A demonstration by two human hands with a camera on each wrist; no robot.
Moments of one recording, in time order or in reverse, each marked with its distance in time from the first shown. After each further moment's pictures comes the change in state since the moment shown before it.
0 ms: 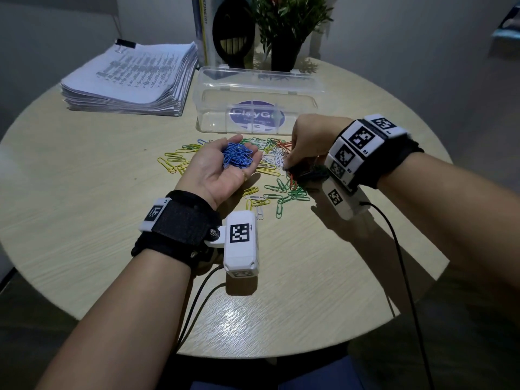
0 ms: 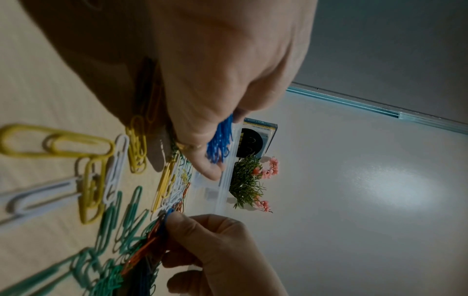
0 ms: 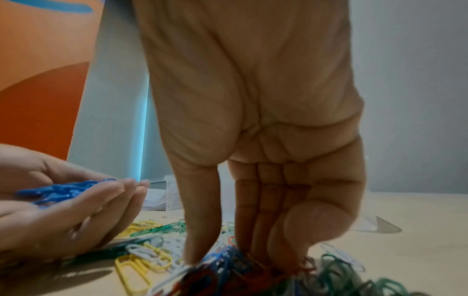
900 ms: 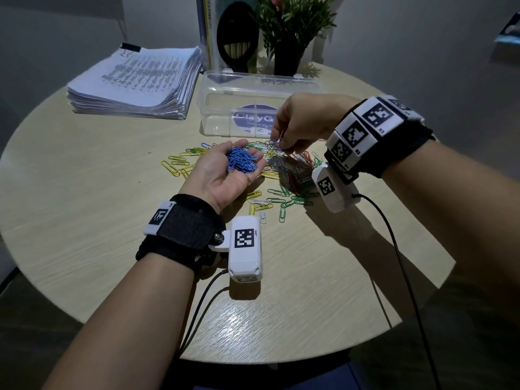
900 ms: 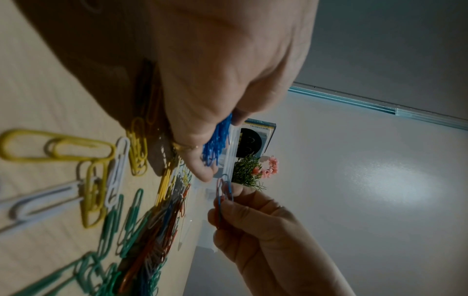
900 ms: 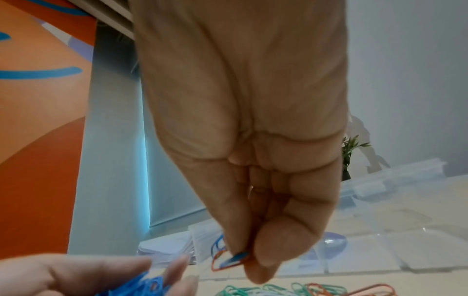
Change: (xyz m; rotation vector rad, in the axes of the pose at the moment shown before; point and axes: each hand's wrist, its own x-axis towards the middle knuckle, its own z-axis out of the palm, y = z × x) left_hand -0.001 0.000 0.001 0.054 -0.003 -0.008; right_hand 0.001 -0.017 -0.025 0.394 -0.045 -0.114
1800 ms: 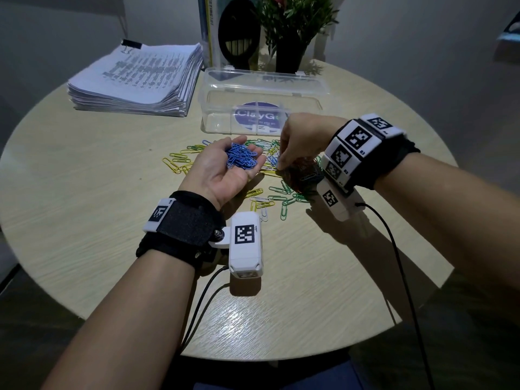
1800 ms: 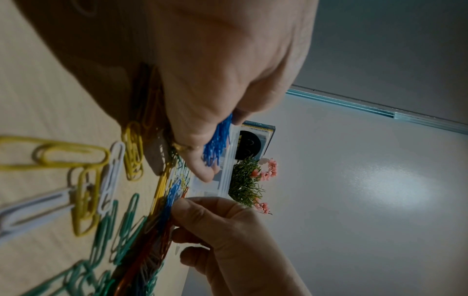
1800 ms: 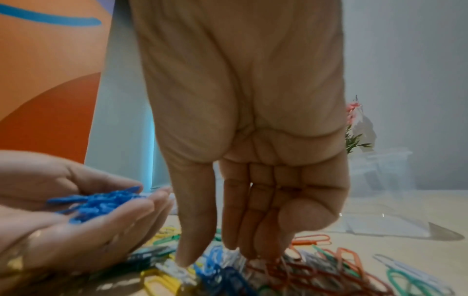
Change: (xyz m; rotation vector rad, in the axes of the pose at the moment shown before) left_hand 0.004 0.002 -0.003 -0.010 0.033 0.009; right_hand 0.001 0.008 0.020 -0.397 0.016 -0.013
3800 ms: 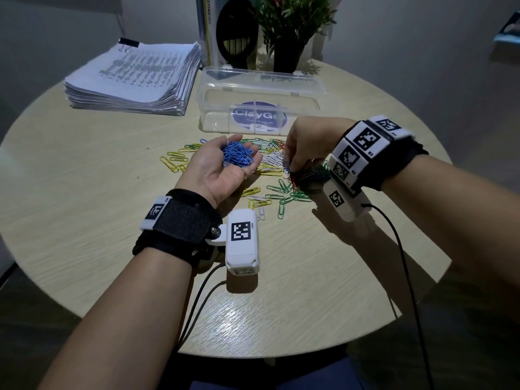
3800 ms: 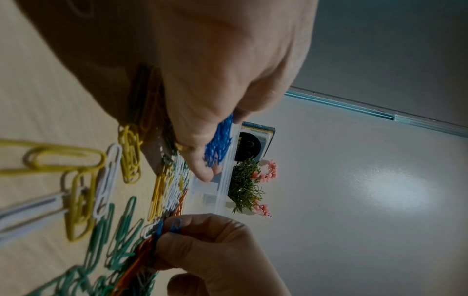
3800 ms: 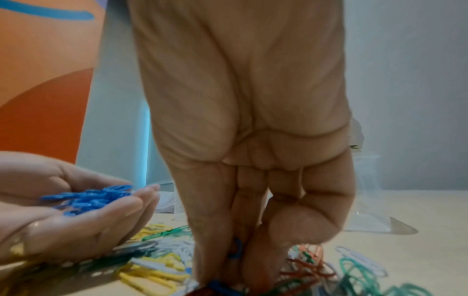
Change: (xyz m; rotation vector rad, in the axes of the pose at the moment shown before) left_hand -0.004 0.002 0.000 -0.015 -0.029 0.006; right_hand -0.005 0.015 0.003 0.063 -0.061 -0.005
